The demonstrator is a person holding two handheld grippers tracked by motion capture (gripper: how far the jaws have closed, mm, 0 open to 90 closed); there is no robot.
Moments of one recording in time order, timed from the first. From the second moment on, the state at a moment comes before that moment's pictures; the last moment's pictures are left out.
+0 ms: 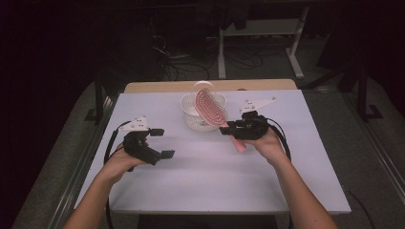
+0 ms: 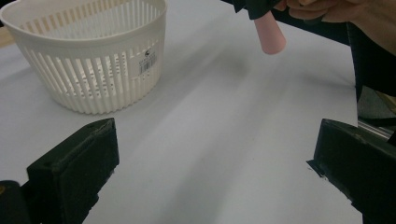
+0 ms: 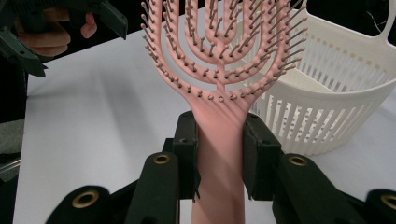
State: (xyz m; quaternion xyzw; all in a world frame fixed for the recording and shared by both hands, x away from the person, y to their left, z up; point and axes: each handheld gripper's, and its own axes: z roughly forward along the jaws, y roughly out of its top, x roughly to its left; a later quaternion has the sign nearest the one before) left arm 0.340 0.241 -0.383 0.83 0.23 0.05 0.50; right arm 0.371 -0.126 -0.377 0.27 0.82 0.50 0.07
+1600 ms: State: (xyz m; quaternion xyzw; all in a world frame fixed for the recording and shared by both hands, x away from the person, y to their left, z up) left arm 0.368 0.209 -0.360 0.81 0.23 0.05 0.53; right arm 0.368 -0.108 -0.386 0.25 0.83 0.50 0.08
